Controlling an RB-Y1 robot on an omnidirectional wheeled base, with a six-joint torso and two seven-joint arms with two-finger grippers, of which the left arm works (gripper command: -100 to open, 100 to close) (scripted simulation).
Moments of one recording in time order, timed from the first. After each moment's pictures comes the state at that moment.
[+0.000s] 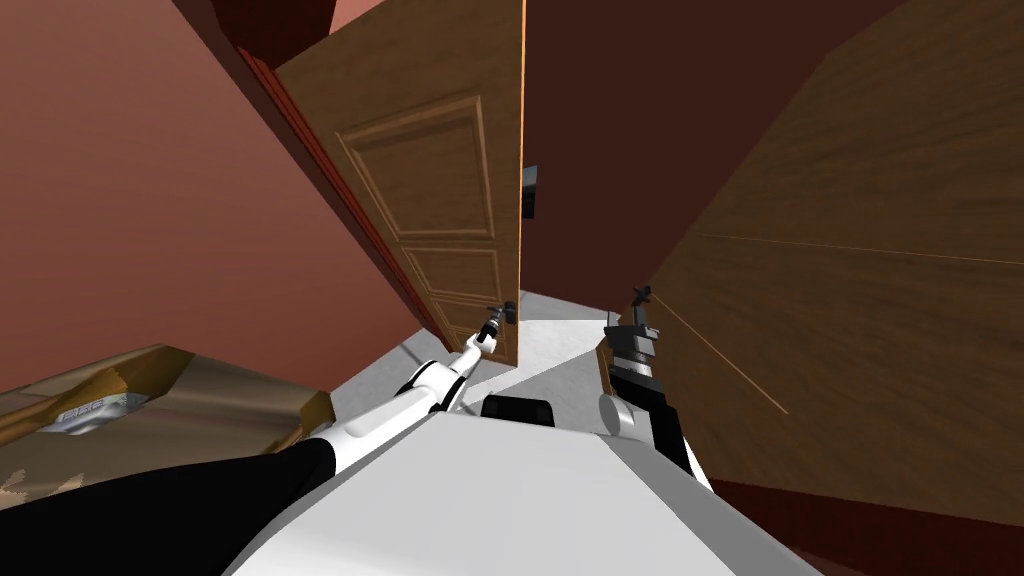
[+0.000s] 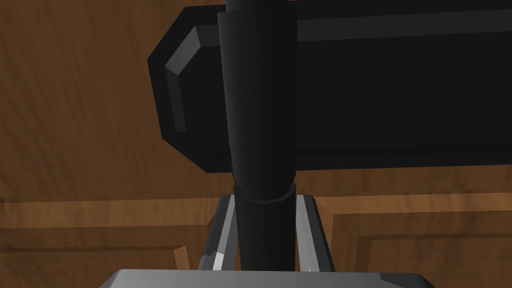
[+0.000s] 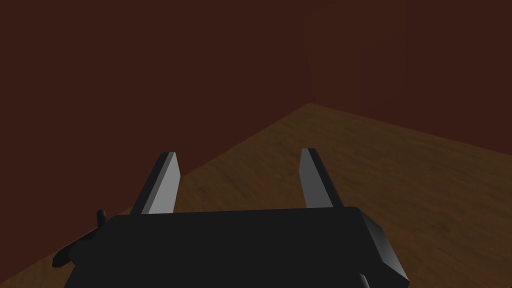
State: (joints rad) arm -0.56 0.08 -0.13 -0.53 0.10 -0.51 0.08
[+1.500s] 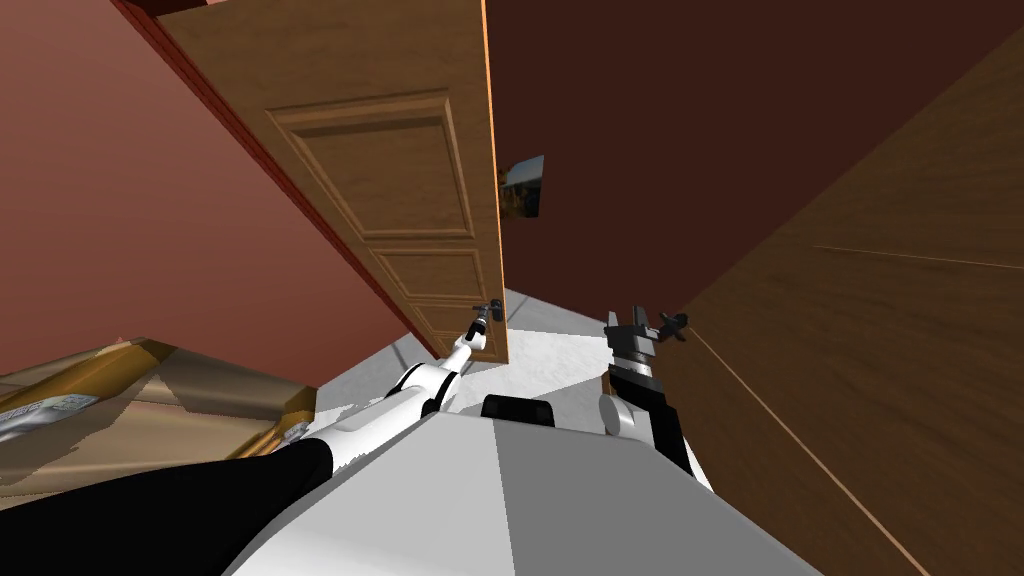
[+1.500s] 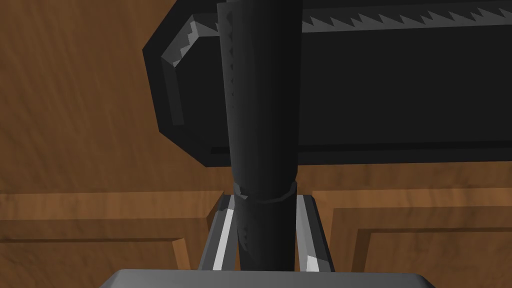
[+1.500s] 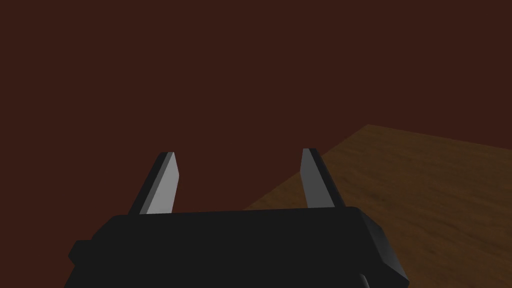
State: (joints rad) arm -0.54 0.15 0.03 -0.53 0.15 -0.50 0.02
